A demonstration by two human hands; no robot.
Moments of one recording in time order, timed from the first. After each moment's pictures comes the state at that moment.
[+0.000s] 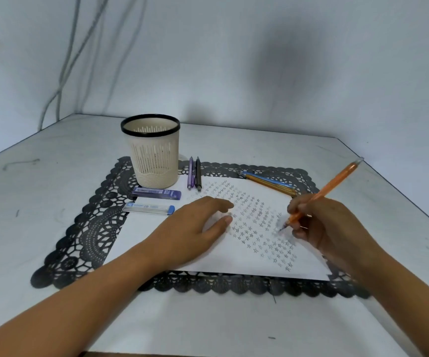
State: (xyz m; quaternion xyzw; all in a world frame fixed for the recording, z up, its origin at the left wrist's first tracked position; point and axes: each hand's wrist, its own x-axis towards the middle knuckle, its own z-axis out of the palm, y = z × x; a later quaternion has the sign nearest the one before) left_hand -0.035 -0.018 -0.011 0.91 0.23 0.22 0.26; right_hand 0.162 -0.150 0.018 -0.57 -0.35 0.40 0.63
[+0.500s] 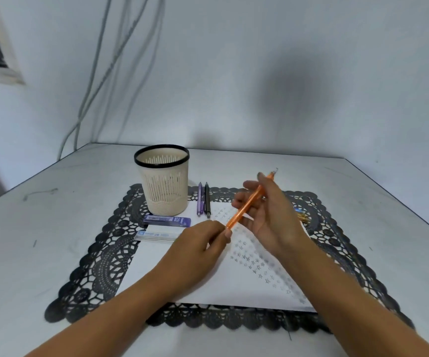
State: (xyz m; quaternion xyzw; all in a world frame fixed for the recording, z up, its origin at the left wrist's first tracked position) left_hand -0.035 -0.014 -0.006 0.87 0.27 0.28 0.29; right_hand 0.111 -0.058 0.033 -0.49 -0.26 0.45 0.70
